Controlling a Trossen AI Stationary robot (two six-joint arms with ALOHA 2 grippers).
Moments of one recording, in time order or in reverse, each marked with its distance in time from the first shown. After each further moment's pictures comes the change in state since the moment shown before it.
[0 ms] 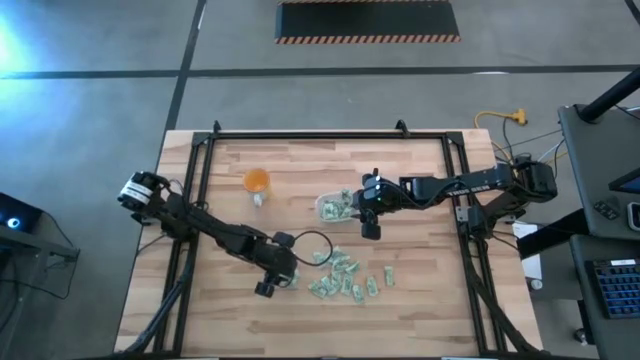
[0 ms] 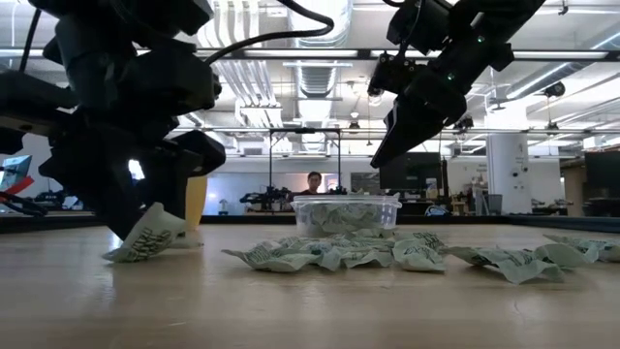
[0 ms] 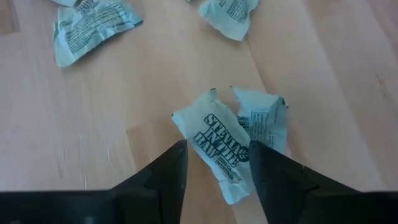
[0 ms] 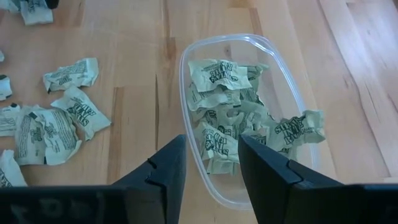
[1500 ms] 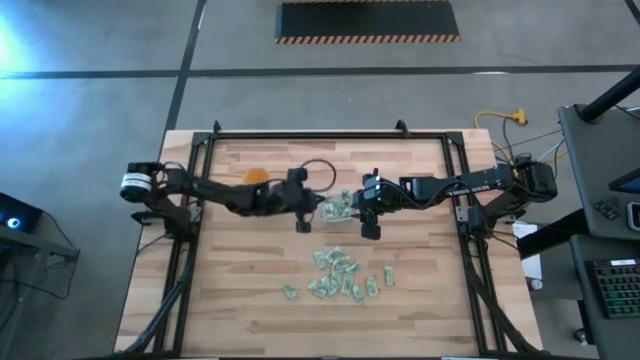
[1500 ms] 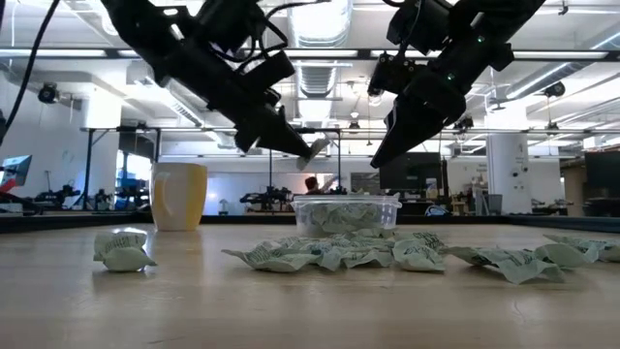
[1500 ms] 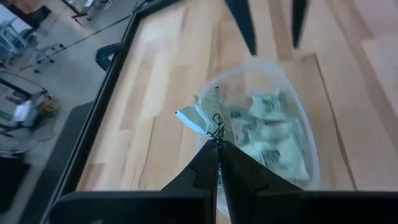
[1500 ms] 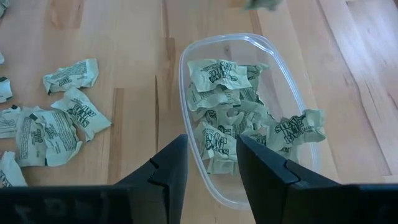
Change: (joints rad) left arm 0.412 -0.043 0.033 0.422 -0.319 0.394; right arm 0.000 0.000 0.000 0.000 0.000 0.010
